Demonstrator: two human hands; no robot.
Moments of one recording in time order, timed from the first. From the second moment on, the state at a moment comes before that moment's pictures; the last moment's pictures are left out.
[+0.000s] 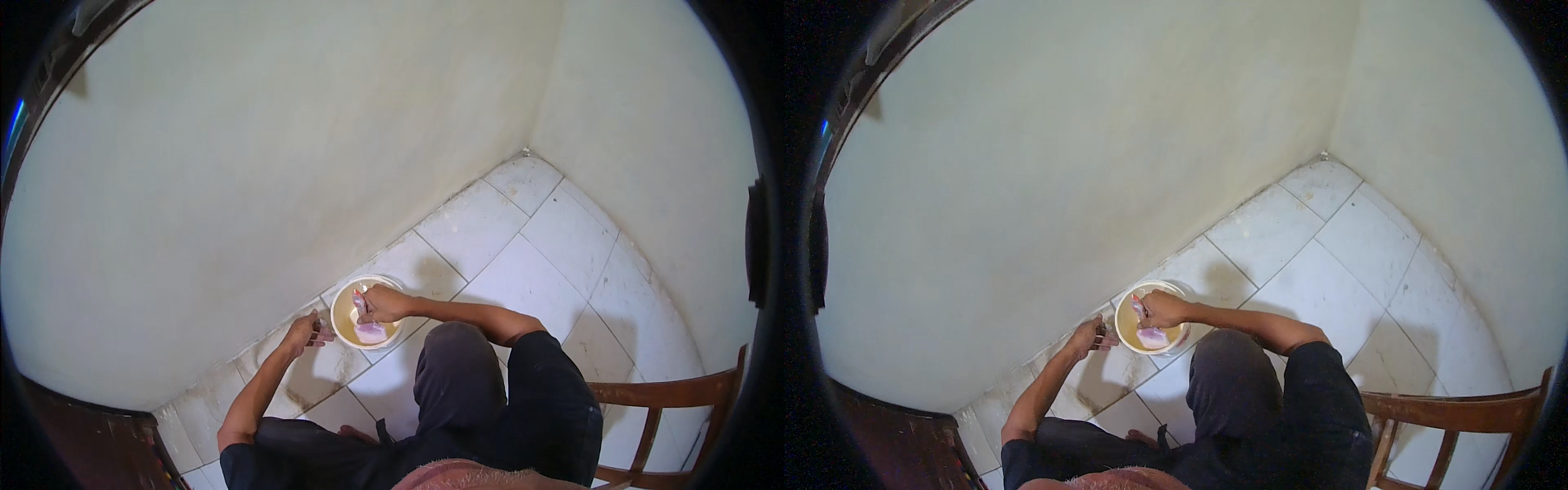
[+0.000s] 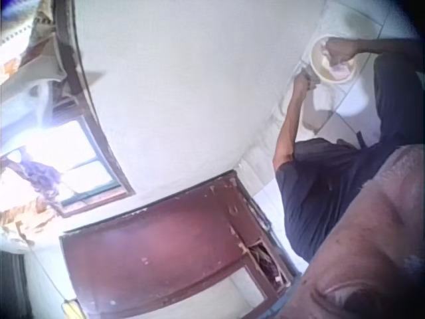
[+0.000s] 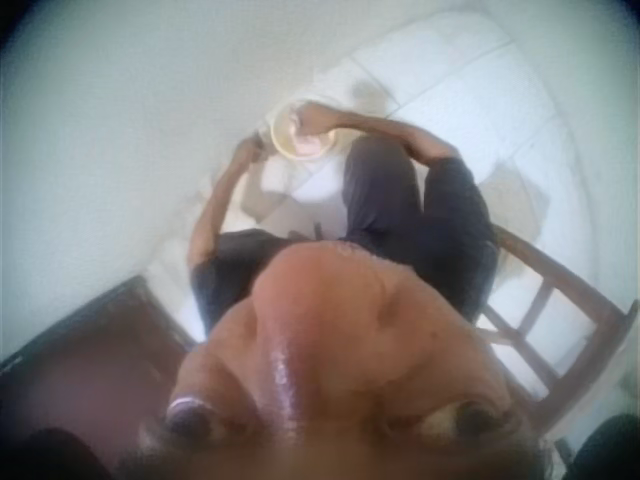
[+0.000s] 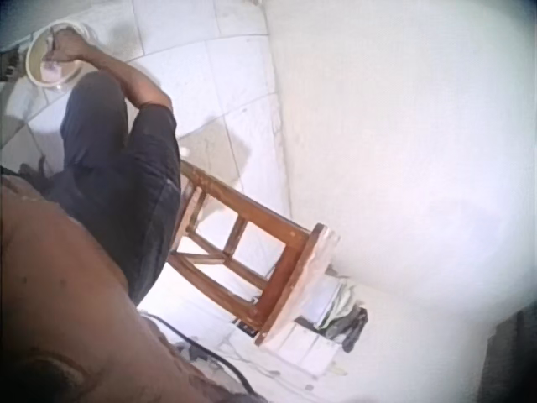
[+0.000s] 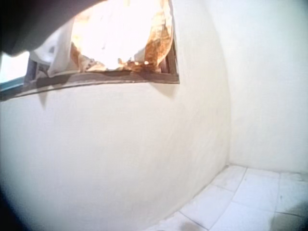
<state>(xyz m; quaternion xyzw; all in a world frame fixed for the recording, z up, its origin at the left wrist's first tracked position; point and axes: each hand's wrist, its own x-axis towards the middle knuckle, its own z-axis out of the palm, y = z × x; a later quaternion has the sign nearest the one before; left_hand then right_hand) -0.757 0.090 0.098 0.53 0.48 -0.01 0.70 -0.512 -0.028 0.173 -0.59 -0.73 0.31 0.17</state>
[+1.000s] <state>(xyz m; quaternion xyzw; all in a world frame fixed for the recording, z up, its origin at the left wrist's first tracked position) -0.780 0.117 0.086 0.56 0.52 -0.01 0.64 -0.486 -0.024 0.161 -0.71 -0.64 0.15 0.26</state>
